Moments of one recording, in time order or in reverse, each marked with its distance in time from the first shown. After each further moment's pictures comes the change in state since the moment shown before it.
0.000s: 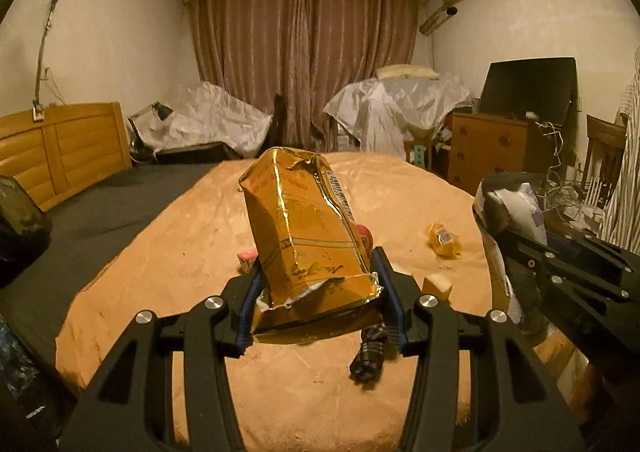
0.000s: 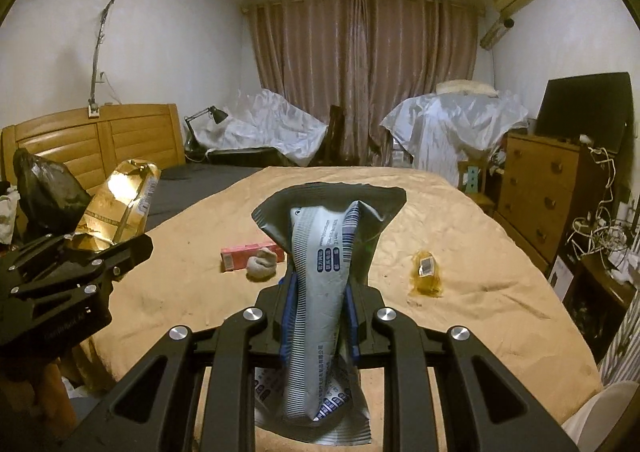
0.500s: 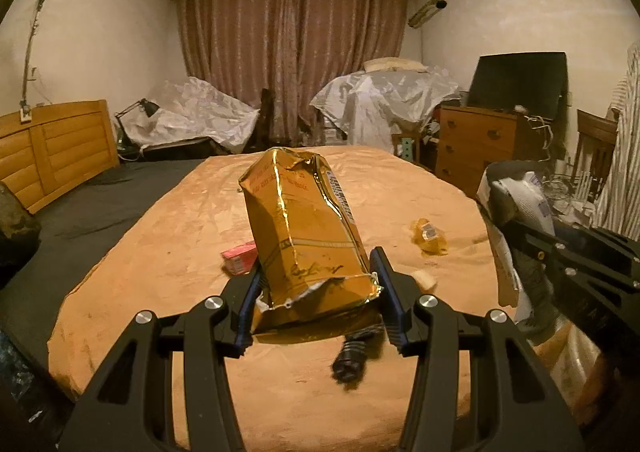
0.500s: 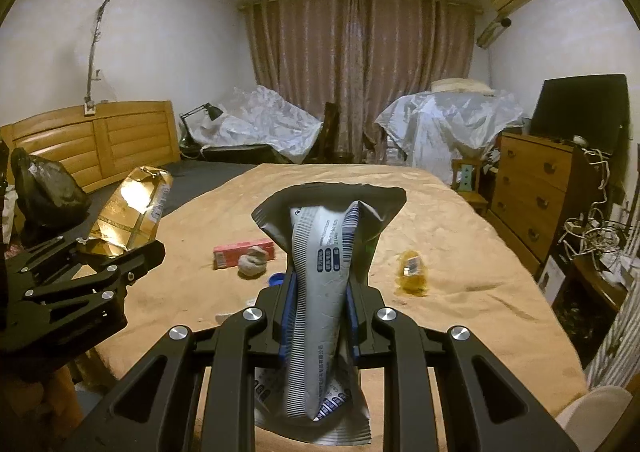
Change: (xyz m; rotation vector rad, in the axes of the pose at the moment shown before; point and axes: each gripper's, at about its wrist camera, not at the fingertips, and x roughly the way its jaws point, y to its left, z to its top) left arm 0.004 -0.012 0.009 0.007 0.038 -0.067; right arm -0.028 -0.010 0.014 0.001 0.019 -0.031
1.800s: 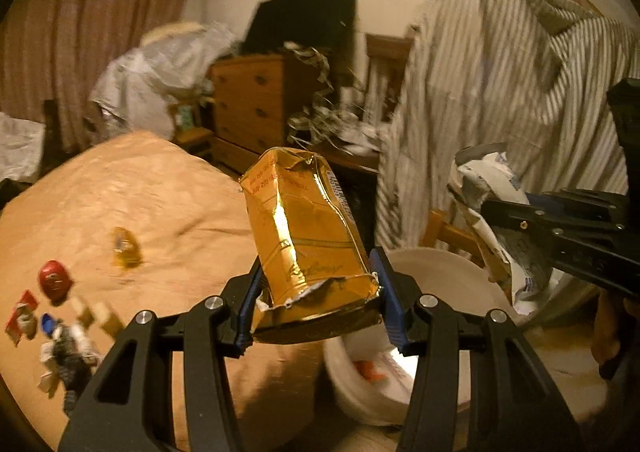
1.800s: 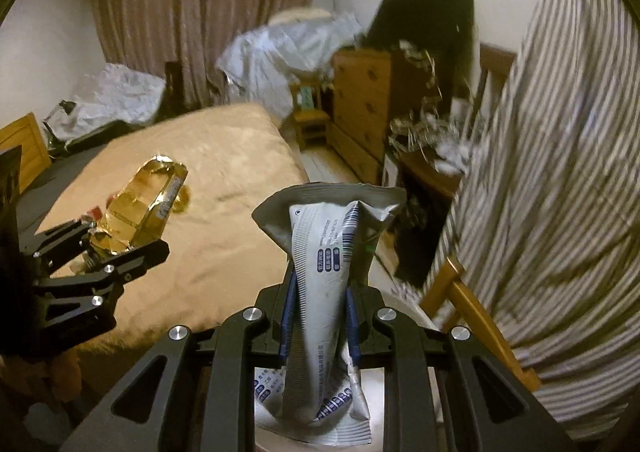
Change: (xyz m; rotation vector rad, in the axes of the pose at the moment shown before) left arm 0.011 -0.304 -0.011 0.319 0.193 -0.694; right arm -0.222 -0.347 -0.079 0.283 0.291 -0.431
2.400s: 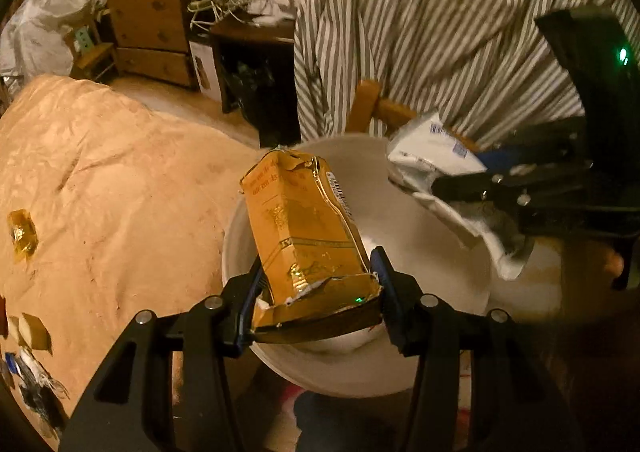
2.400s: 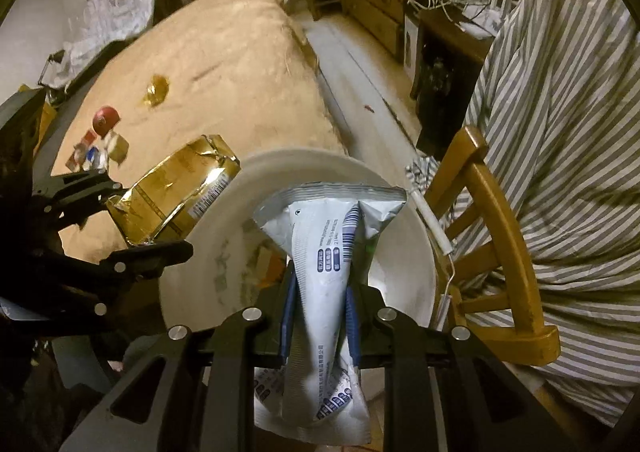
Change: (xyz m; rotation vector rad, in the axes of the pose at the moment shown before) left arm 0.113 -0.054 -0.011 0.142 0.496 -0.249; right arm 0.102 -0.047 -0.035 0.045 0.497 0.128
